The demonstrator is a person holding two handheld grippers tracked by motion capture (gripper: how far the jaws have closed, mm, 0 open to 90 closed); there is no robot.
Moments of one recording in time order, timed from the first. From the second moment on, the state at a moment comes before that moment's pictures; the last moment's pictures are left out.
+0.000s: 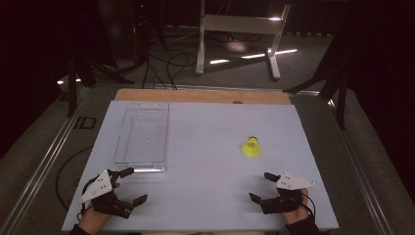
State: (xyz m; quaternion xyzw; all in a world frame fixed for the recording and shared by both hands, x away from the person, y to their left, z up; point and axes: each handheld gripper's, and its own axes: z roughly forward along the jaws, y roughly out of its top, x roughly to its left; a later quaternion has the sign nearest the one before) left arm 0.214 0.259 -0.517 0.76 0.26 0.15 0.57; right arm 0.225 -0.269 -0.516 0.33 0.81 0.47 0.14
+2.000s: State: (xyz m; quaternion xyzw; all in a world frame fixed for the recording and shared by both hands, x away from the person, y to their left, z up) left arm 0.214 0.259 -0.516 0.76 0.26 0.14 0.57; right arm 0.228 -0.251 -0.468 0.31 0.88 0.35 0.10
